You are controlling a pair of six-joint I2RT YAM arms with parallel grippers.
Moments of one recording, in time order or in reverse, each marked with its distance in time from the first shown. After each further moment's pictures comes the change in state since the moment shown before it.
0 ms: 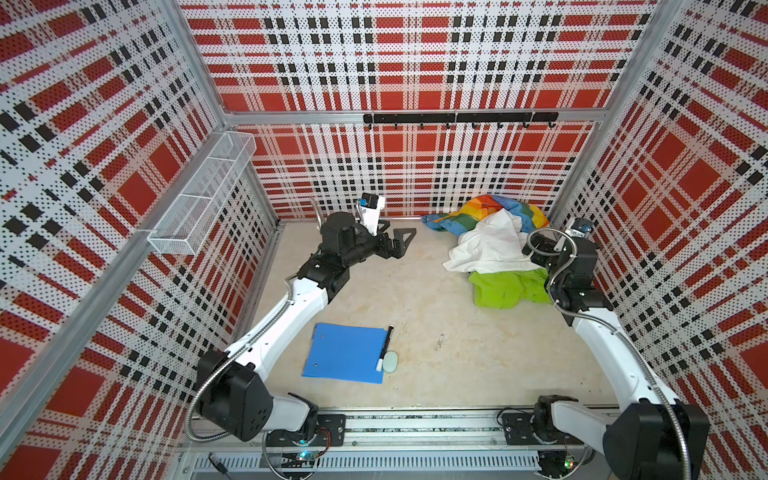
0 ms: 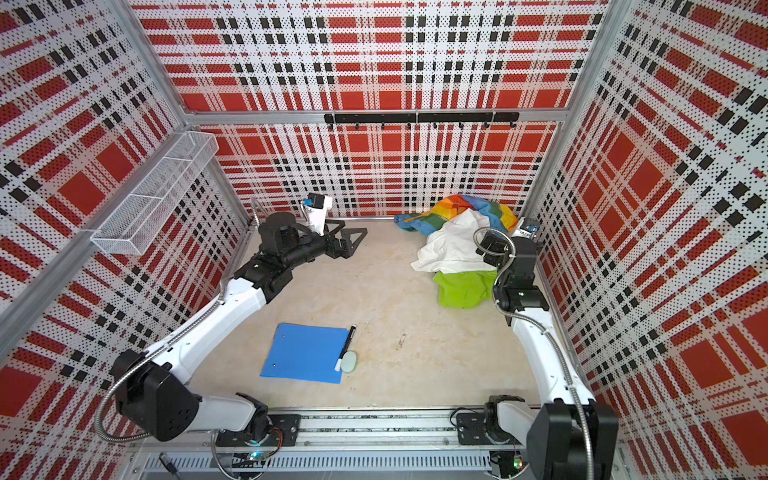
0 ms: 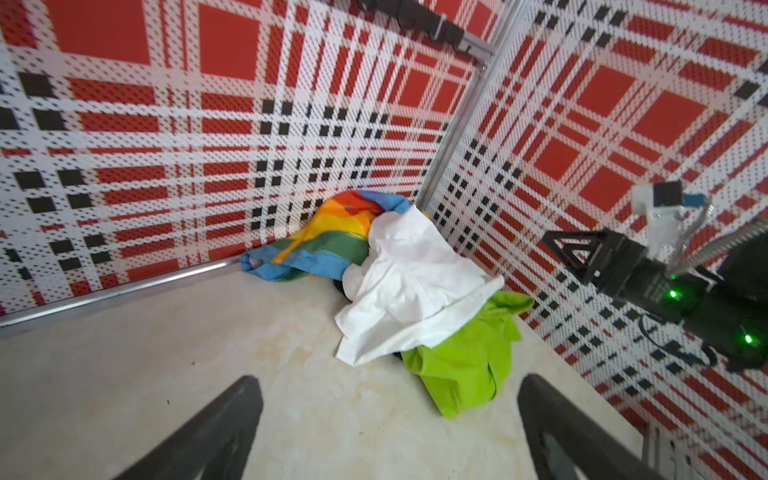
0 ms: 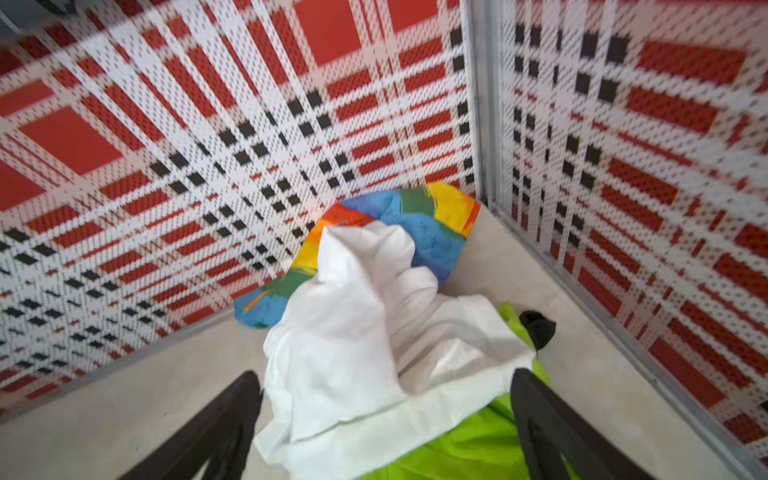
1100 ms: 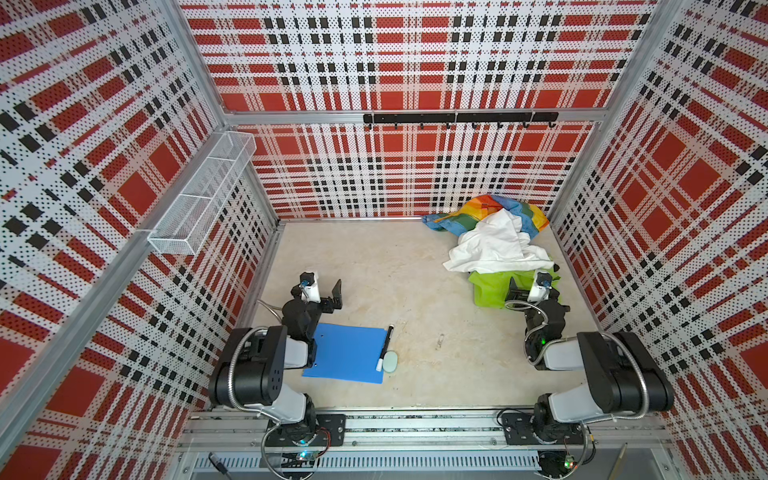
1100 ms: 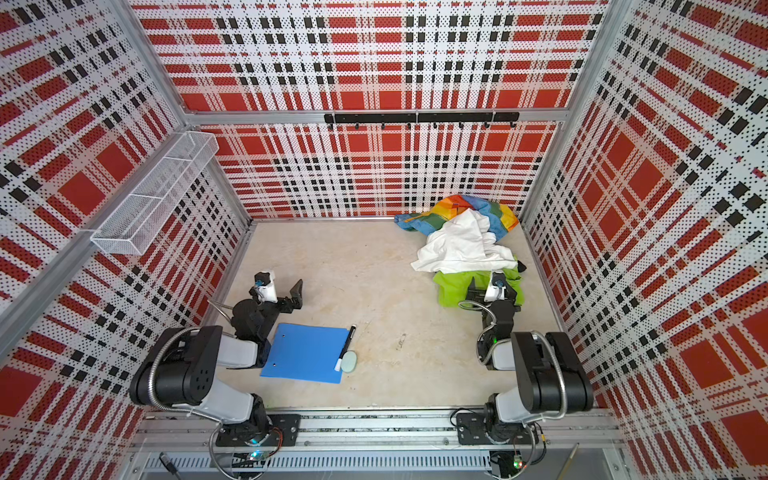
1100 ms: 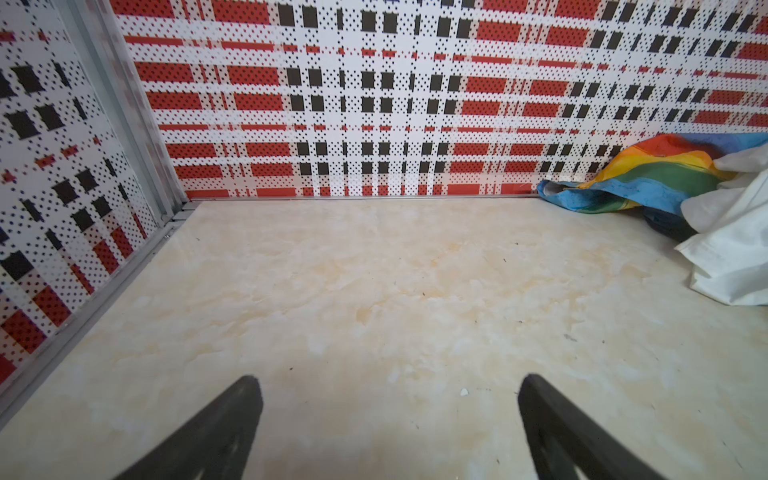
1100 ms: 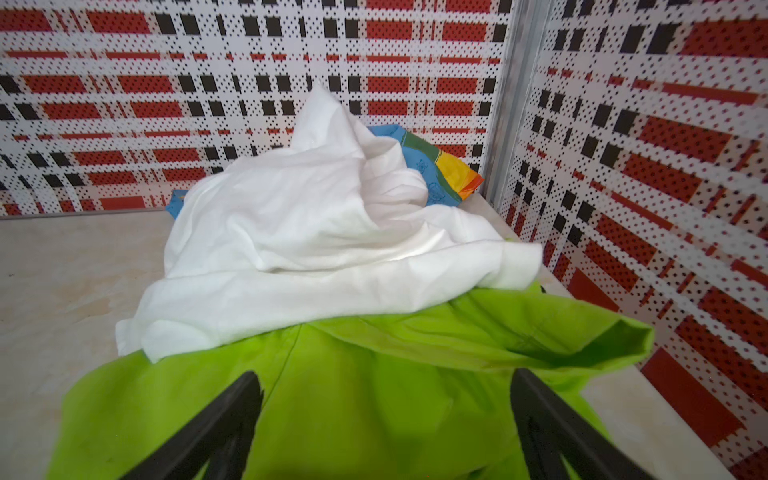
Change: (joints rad) left arm 0.484 0.100 -1.006 1.213 -0.236 0.227; right arm 0.034 0.261 -0.737 1.243 0.023 -0.367
